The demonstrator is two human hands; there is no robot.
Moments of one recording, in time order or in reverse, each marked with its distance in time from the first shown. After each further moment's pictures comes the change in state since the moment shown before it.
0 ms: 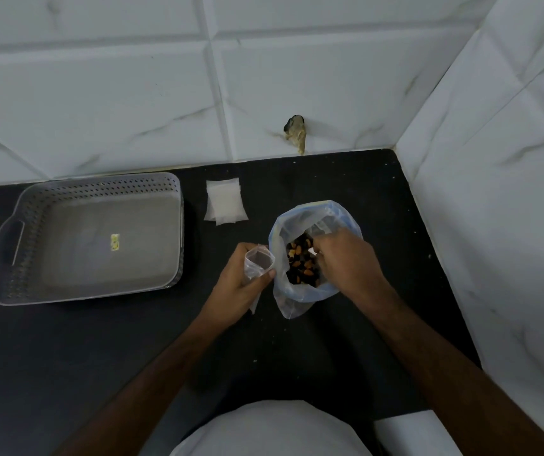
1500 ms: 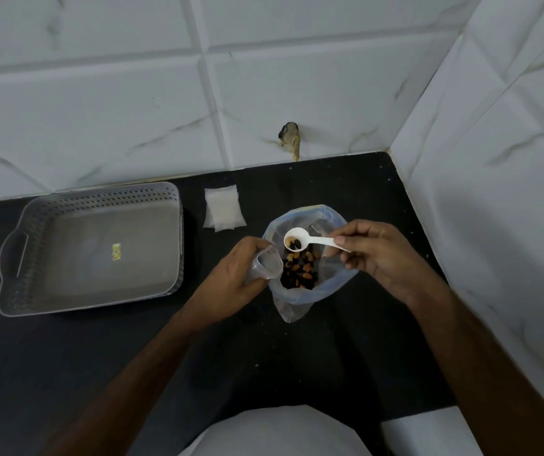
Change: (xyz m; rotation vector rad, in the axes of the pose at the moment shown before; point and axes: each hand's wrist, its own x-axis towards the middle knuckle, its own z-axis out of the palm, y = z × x) left_hand 0.016 0.019 -0.022 0.393 -0.154 0.364; right_hand -0.071 0.042 -0.043 1.571 0.014 -0.106
